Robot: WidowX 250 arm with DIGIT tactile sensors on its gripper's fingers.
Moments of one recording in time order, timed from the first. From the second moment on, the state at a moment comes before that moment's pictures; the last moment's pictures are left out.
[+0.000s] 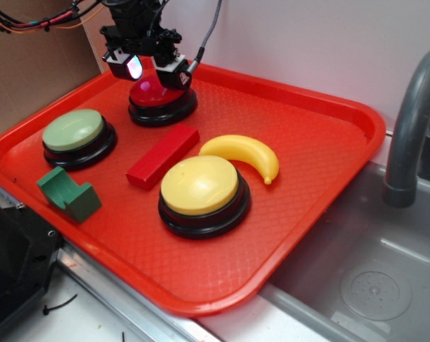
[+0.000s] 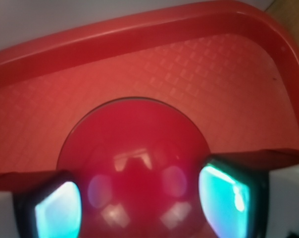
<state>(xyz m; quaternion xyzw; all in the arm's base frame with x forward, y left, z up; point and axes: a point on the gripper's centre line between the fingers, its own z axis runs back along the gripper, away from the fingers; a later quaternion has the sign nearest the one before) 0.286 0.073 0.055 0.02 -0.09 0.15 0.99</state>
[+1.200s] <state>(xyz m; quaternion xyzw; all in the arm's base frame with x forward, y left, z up) 0.273 0.076 0.095 0.05 -0.05 0.14 0.99</state>
